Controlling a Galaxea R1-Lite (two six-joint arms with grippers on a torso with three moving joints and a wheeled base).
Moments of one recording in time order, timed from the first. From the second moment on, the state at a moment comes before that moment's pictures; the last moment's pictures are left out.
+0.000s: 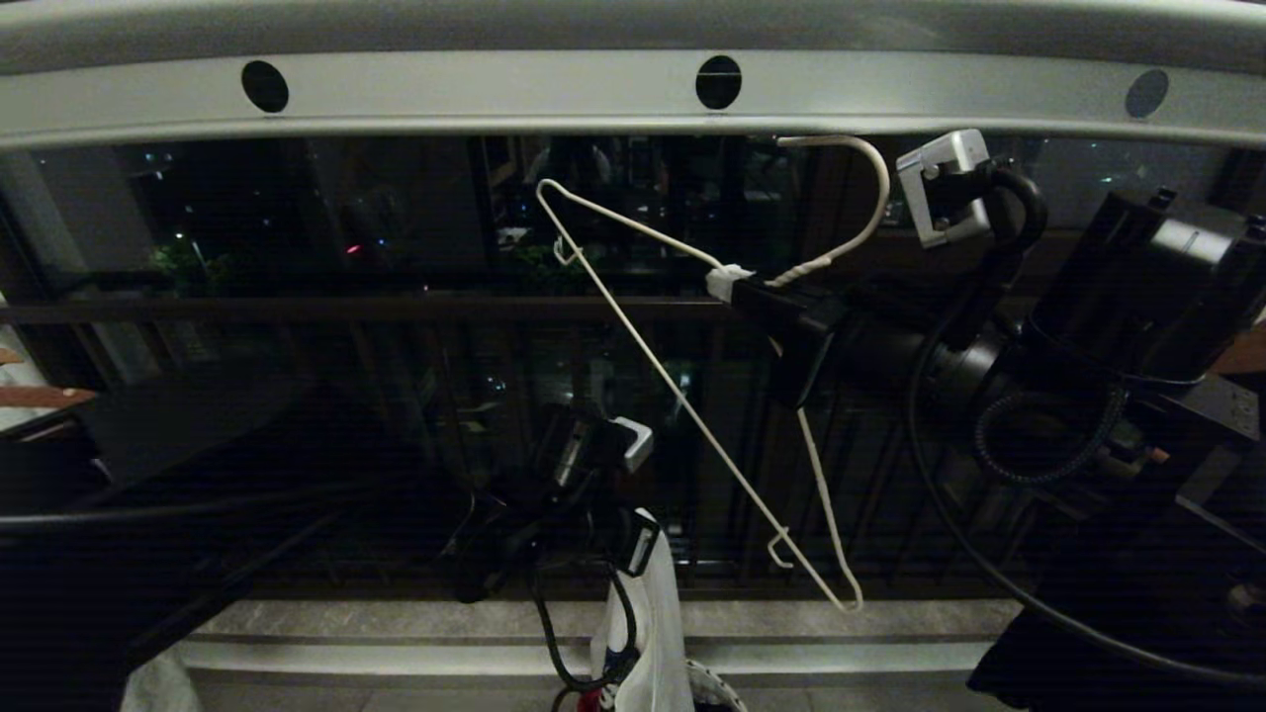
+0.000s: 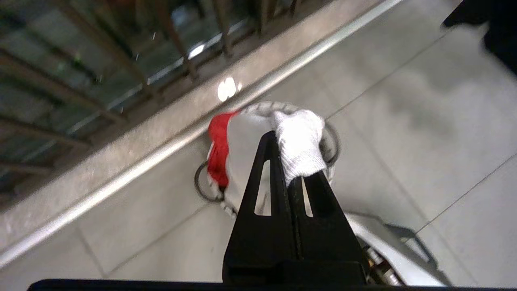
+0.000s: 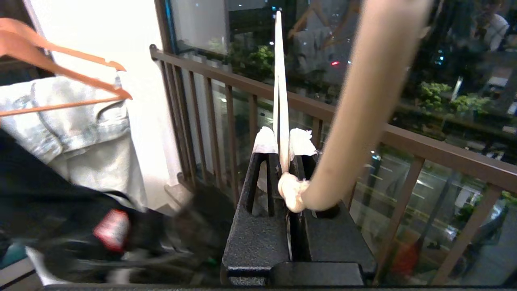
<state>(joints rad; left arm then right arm) -0.64 2.16 -1.13 -0.42 -0.02 -0.01 0.65 1.64 -0.91 -0.94 0.13 0.01</state>
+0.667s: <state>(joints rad) -0.60 2.36 -1.22 -0.49 0.00 0.03 0.65 1.66 -0.90 -0.94 0.14 -0.01</state>
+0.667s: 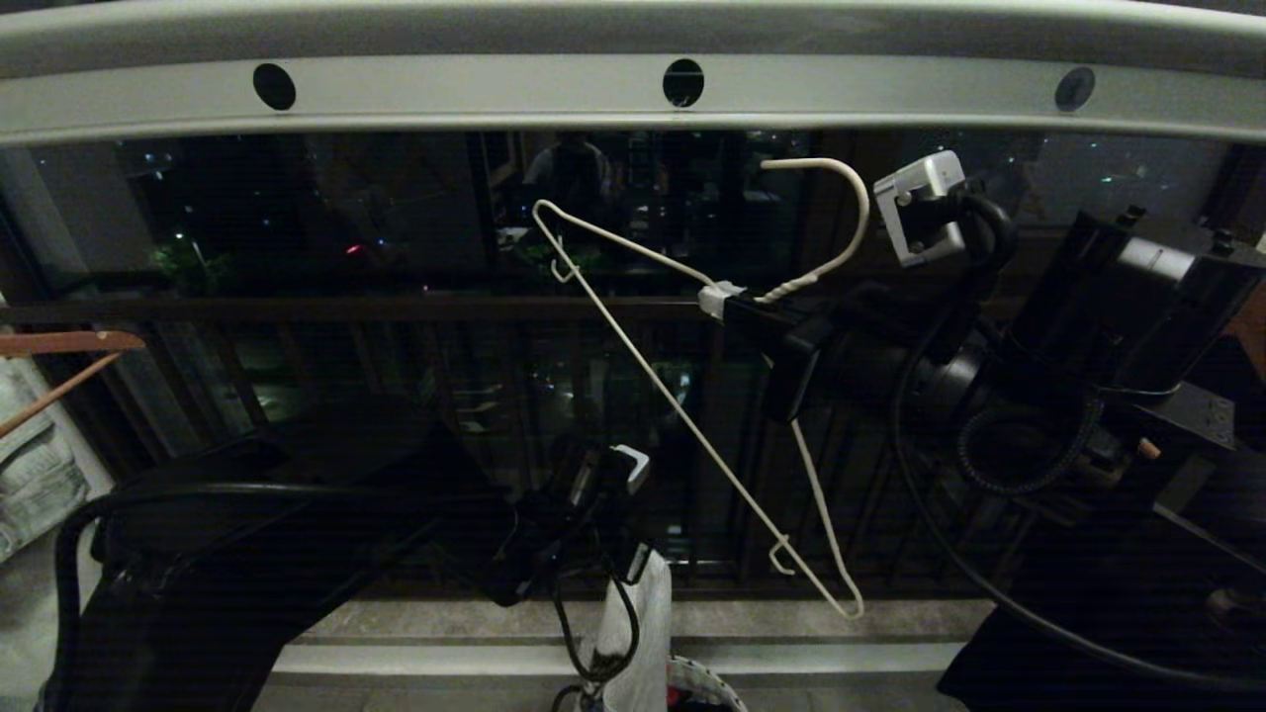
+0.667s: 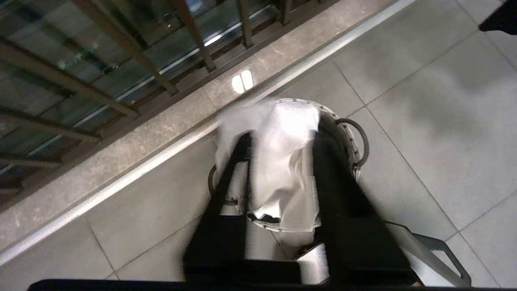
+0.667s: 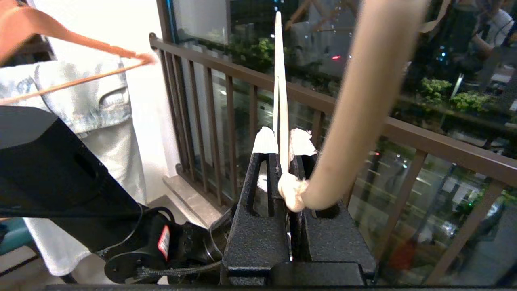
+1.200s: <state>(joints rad) -0.59 2.28 -1.14 -0.39 0.06 0.02 0.65 1.67 -0.89 -0.94 0.14 -0.01</state>
